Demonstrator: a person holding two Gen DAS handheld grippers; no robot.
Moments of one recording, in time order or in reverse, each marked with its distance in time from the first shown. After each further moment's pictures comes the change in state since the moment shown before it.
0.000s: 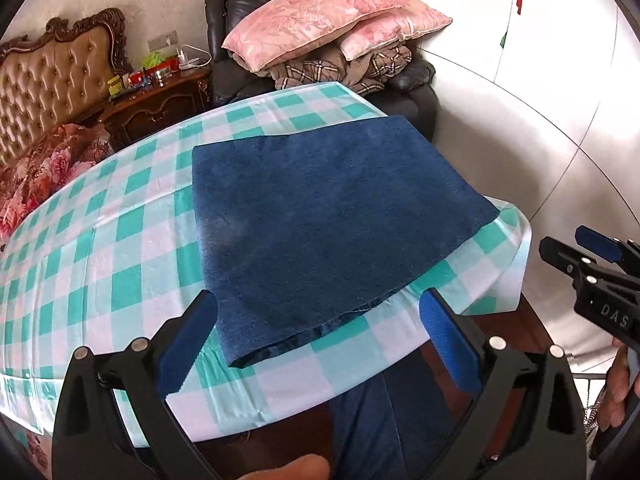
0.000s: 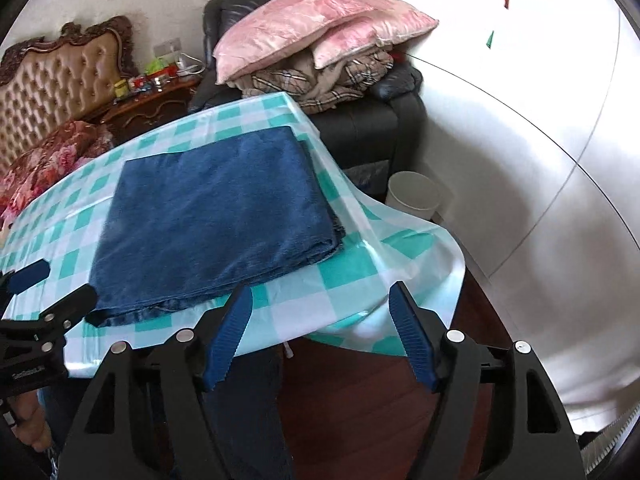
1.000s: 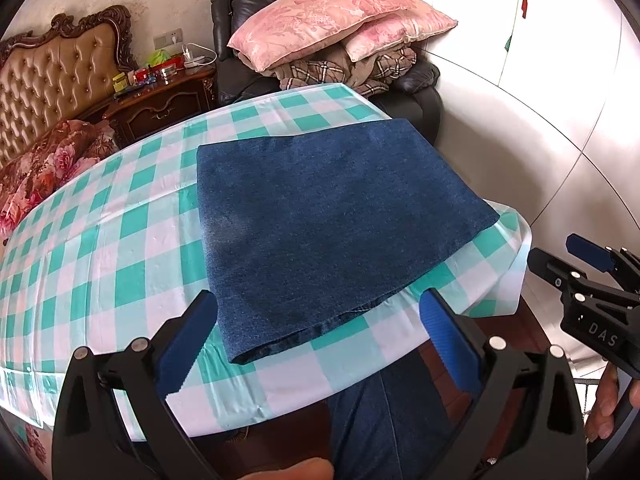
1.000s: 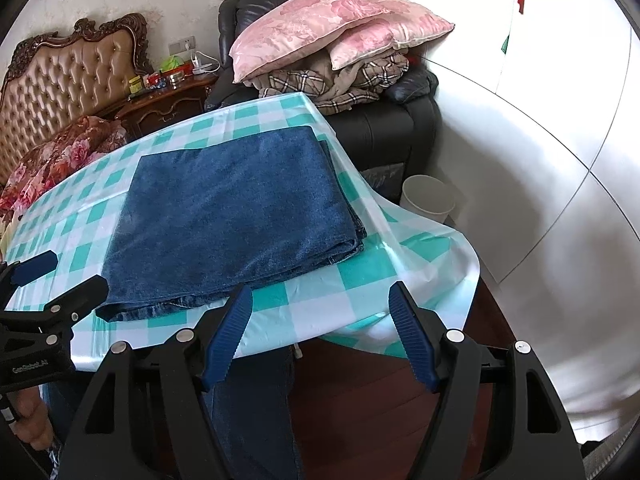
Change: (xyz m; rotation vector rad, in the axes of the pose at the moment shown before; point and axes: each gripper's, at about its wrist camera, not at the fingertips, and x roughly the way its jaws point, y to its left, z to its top) left arm -0.002 0.001 0.002 -0.017 0.006 0.013; right arm 0.003 0.005 -0.002 -0.016 0.007 0.040
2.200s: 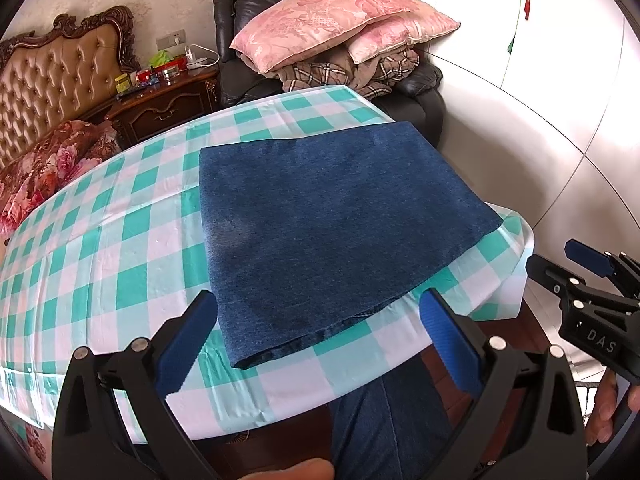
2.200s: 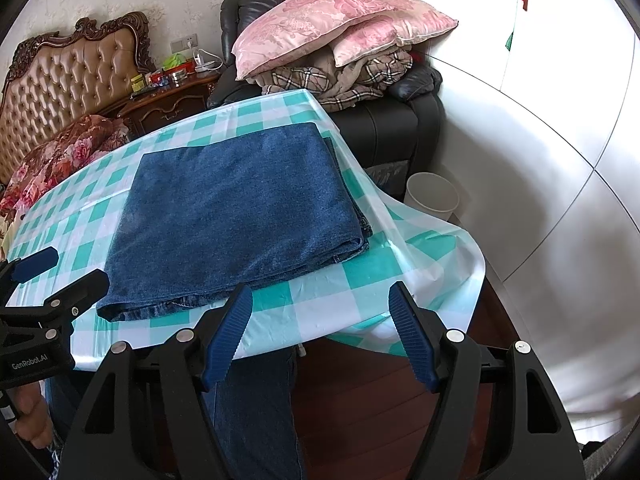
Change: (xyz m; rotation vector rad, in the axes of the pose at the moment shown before) left arm 0.002 0.002 0.006 -0.007 -0.006 0.008; right arm 0.002 0.003 0.001 -0.004 0.007 0.009
